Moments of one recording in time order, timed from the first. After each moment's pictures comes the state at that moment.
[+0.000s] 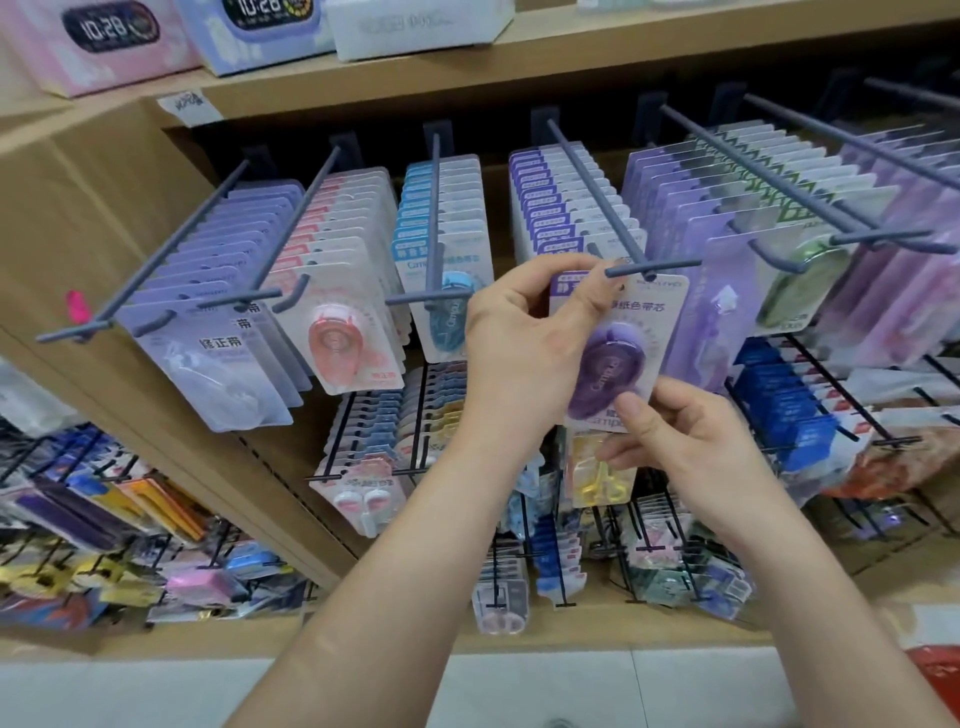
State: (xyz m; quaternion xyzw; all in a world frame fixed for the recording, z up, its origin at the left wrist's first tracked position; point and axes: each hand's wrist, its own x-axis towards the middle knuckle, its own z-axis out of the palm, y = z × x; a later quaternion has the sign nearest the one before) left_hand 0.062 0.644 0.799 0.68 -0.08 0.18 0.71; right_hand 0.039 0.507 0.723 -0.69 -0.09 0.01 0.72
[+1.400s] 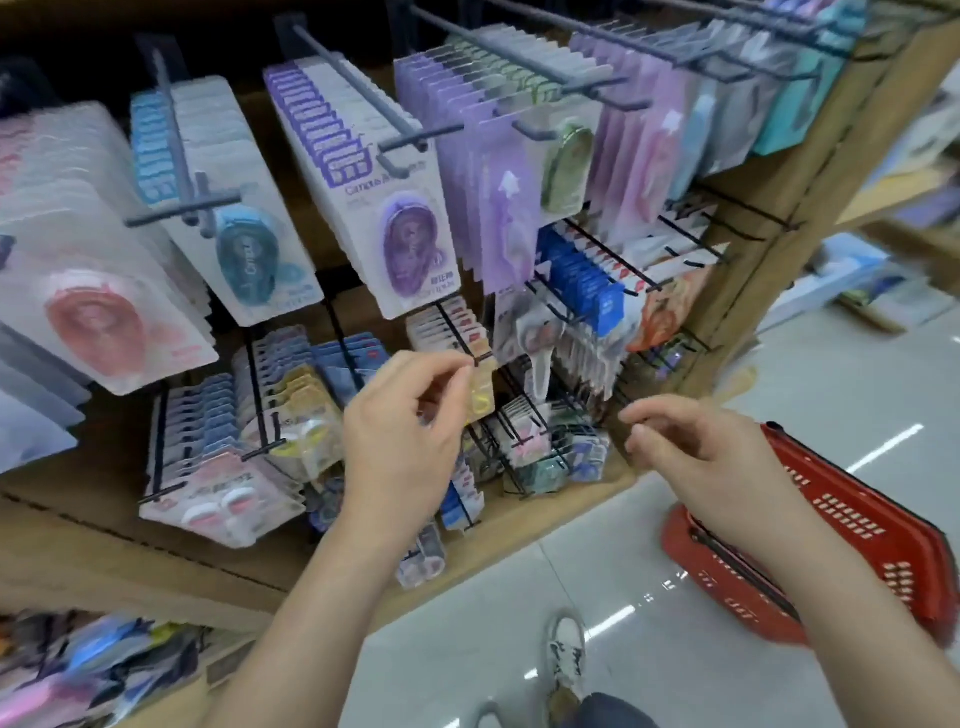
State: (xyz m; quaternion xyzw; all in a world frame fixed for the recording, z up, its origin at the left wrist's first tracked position) left_hand -0.005 0.663 0.706 0.83 -0.24 0.19 0.47; right_hand -0.106 0.440 0.692 -0.88 0.16 -0.08 0.45
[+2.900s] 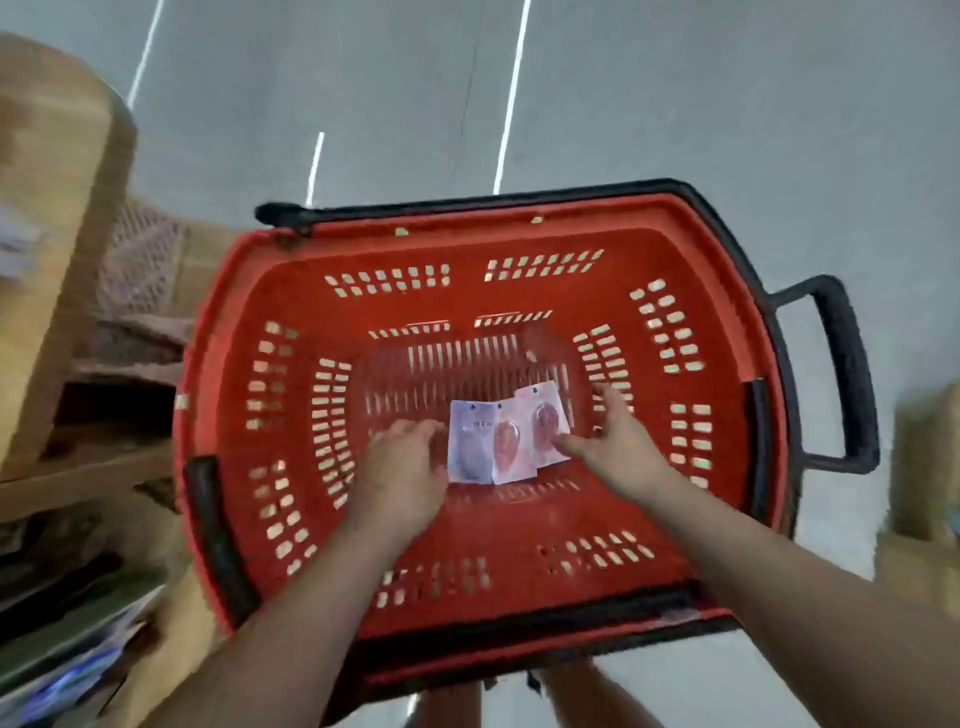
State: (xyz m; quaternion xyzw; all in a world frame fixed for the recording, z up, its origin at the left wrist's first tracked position) left_hand -0.059 -0.001 0.030 0.75 -0.50 -0.42 -0.03; right_hand -0.268 -0.069 0.035 -0.50 0.70 0.06 0.50
